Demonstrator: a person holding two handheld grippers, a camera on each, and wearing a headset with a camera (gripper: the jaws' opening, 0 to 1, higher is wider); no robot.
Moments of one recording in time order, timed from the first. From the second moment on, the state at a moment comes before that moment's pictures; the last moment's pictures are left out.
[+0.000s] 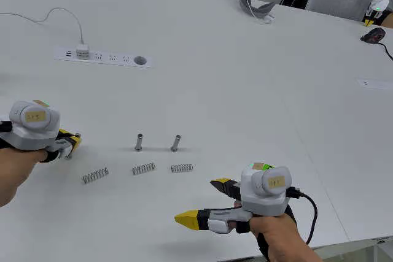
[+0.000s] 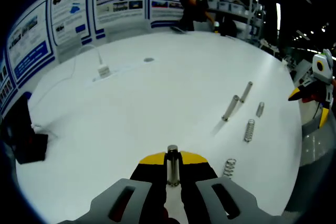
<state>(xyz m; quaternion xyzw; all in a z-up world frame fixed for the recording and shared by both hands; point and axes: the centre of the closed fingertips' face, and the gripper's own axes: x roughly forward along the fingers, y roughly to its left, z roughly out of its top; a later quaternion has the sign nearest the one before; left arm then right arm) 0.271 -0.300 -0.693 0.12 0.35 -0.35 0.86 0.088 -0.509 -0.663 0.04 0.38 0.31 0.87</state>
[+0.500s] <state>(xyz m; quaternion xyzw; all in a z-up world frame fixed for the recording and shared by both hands) 0.260 -0.288 -0.686 0.11 0.34 -0.35 0.86 0.088 -0.506 -0.662 0.05 0.38 0.31 0.87</state>
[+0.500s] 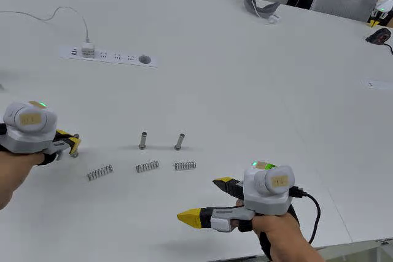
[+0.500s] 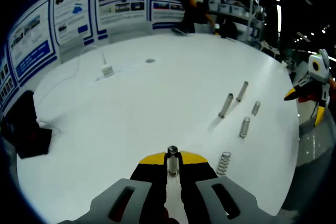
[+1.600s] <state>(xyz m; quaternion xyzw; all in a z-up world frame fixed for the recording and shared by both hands) 0.264 -0.305 -0.687 0.12 0.32 -0.35 0.87 0.082 -0.507 -0.664 0.05 0.38 0.31 0.87</state>
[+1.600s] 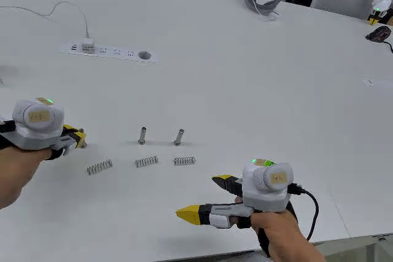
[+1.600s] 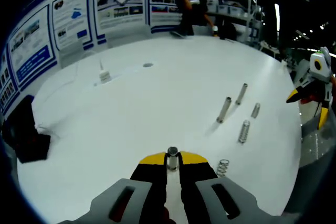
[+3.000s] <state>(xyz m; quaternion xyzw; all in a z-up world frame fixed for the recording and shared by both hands) 0.253 -0.291 -0.686 0.11 0.33 -0.36 0.87 0.082 -0.509 -0.666 0.05 0.38 0.31 0.87</state>
